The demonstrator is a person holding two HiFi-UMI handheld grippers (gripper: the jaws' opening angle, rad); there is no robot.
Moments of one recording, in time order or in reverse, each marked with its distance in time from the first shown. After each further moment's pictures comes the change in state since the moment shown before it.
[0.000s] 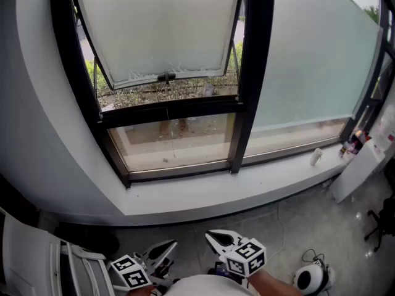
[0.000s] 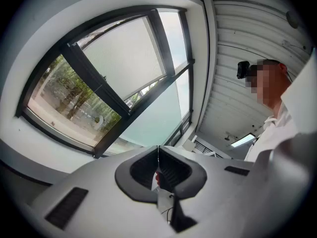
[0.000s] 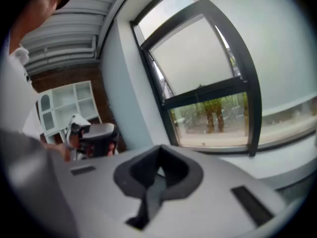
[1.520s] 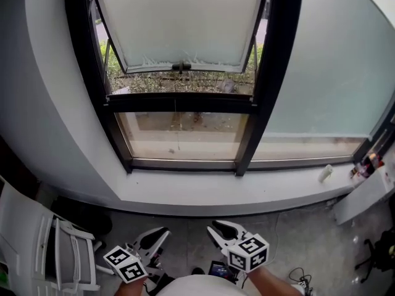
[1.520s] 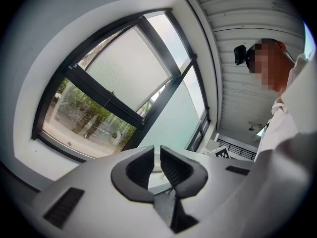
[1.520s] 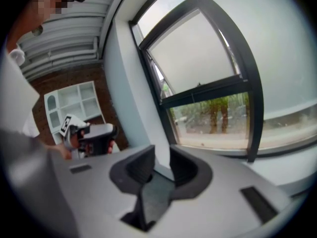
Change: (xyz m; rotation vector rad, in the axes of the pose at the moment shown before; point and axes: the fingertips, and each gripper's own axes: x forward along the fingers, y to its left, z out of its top) left arm 0.054 0.023 0.004 0.157 -0.102 0.230; right arm -0.011 -0.085 0.019 -0.027 0.035 0.070
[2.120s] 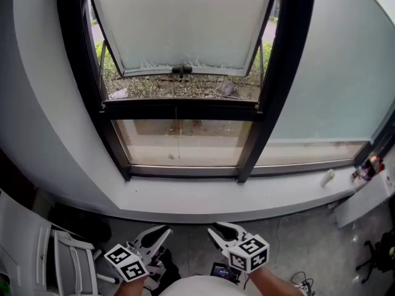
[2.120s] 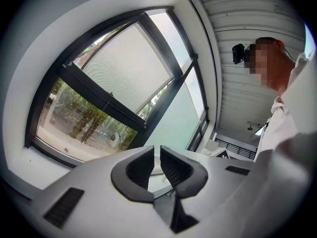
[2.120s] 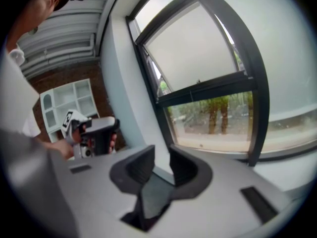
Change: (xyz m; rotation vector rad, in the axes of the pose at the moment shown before) left arm 0.039 0.053 0.036 0.014 0.000 -0.036; right arm 0.056 -0.029 0.019 -0.002 0.027 -0.014
